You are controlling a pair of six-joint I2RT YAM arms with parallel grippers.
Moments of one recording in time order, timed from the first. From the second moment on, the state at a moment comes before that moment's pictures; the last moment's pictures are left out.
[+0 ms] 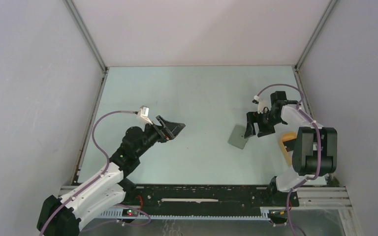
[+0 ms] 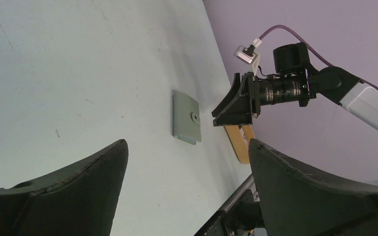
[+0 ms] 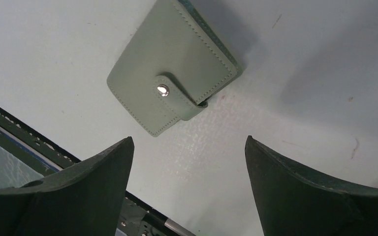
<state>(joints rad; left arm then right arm) -0.57 0.75 0.36 0.27 0.11 -0.91 -0.04 1.57 1.01 -0.79 -0.51 -0.24</state>
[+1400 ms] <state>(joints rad) -0.60 1.02 0.36 0.41 0.19 -0.86 0.24 1.95 1.39 -0.88 -0.91 -0.28</state>
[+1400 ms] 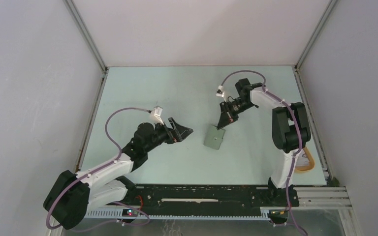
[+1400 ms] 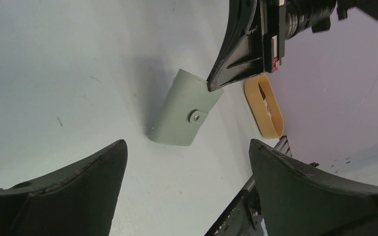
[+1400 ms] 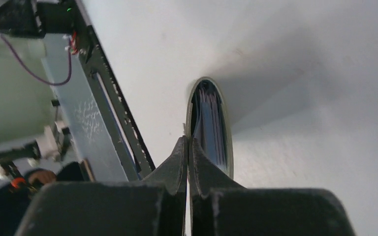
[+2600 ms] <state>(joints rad) -0.67 1.37 0.27 1.00 0.52 -0.58 0.52 1.94 1.69 -1.37 -1.10 -1.06</state>
